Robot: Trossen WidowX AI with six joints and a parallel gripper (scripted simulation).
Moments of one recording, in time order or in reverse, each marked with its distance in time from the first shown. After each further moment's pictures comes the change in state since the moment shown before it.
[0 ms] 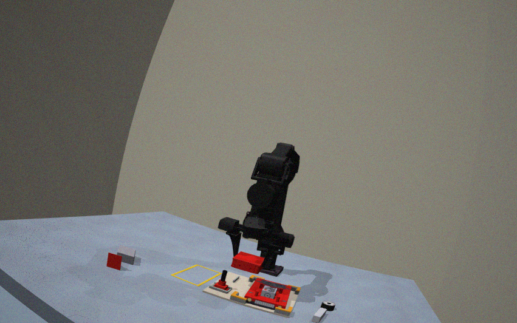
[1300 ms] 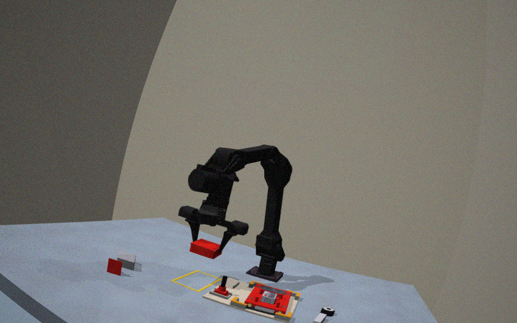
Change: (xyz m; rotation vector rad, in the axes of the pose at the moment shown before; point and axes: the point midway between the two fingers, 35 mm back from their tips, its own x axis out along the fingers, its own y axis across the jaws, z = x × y) arm -0.008 -0.134 -0.052 -0.009 0.006 -0.015
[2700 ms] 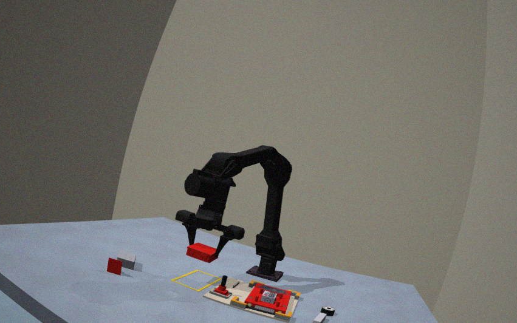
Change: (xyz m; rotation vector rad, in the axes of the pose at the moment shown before) arm 0.017 -0.008 -0.004 -0.001 -0.012 -0.006
